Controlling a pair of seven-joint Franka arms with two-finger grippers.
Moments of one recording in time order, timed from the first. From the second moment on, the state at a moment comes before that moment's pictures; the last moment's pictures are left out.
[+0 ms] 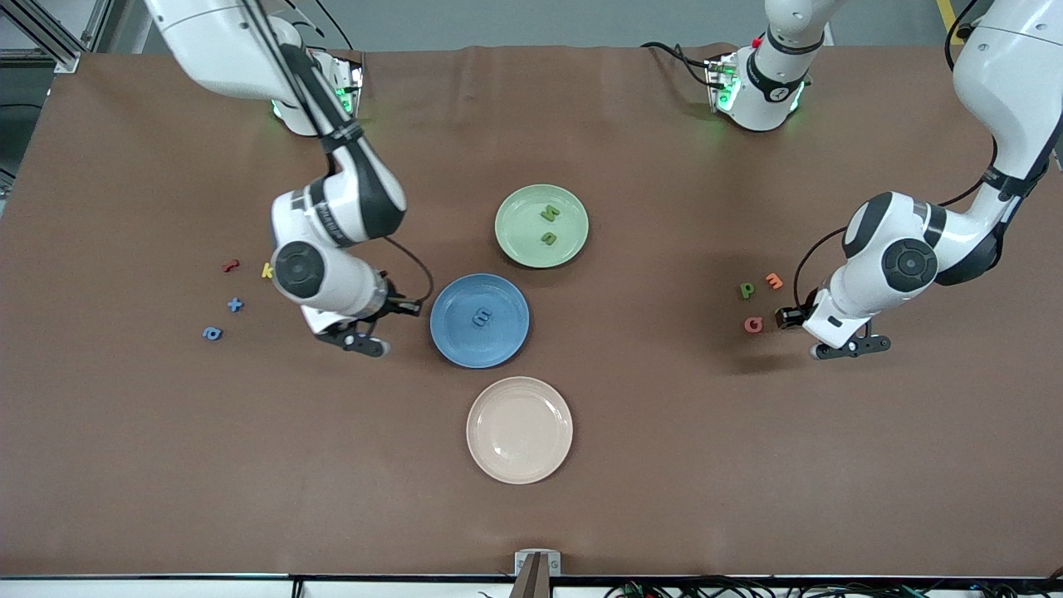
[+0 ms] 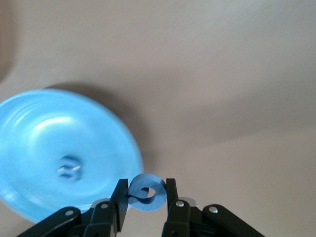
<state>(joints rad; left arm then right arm) 0.73 0.54 -0.76 -2.13 0.58 2.37 -0.56 0.50 0.47 -0.03 -1.83 0.23 2.16 0.67</state>
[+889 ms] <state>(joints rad) 0.75 0.54 -0.77 -2.17 0.58 2.42 -0.60 0.61 0.66 -0.04 -1.67 0.23 2.24 0.86</state>
